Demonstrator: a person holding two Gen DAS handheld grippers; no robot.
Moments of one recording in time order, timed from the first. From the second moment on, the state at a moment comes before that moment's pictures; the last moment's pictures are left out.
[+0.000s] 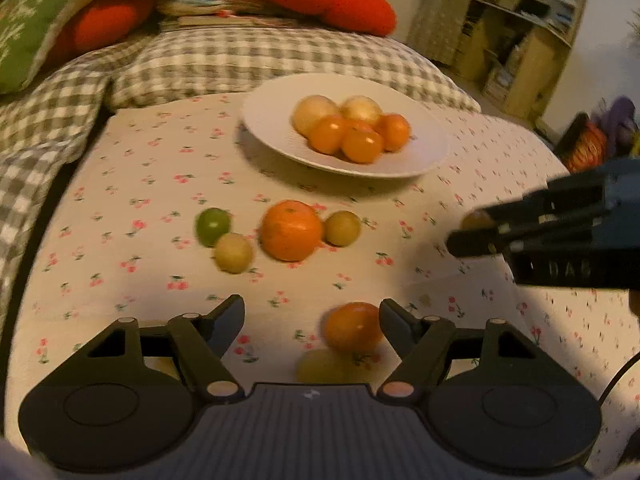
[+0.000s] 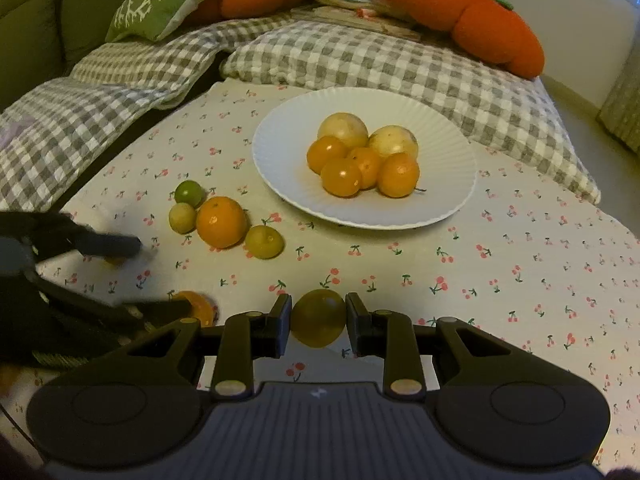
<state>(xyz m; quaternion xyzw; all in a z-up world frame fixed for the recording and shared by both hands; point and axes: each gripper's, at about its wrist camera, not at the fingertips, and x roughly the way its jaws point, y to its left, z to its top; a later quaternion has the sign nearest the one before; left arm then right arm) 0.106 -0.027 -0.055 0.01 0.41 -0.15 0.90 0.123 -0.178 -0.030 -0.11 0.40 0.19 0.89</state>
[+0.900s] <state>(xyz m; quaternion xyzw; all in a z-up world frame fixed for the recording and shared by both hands) 0.112 -0.013 -0.038 -0.04 0.38 -0.13 0.92 0.124 -0.188 -0.023 -0.10 0.38 0.18 0.90</state>
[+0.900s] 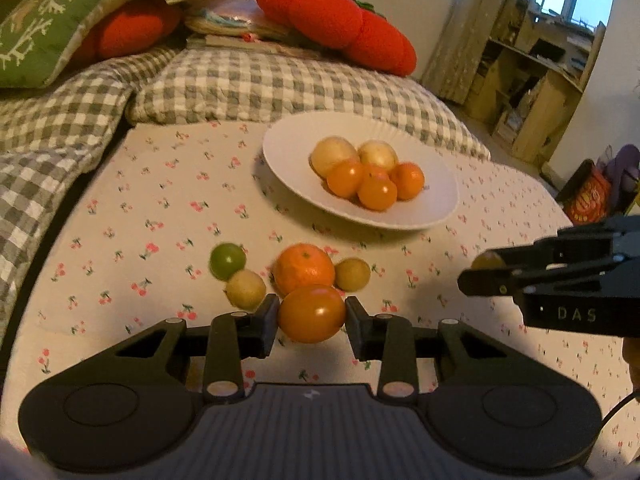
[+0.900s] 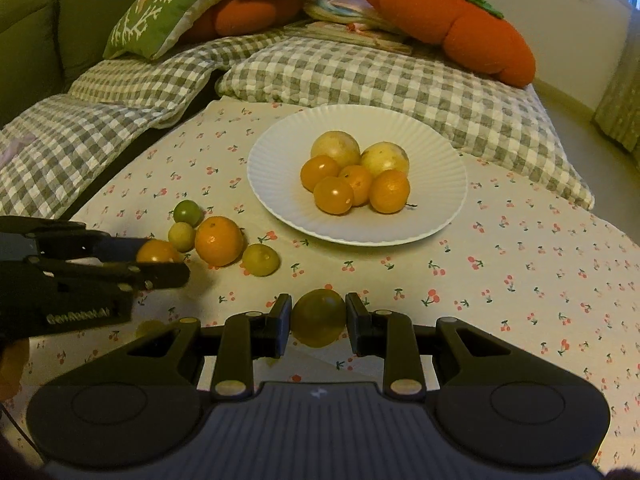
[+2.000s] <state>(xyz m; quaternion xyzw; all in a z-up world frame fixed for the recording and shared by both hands) 0.163 -0.031 -0.007 -0.09 0.32 -0.16 0.93 0.150 -0.232 -0.004 0.00 0.33 0.15 0.93</state>
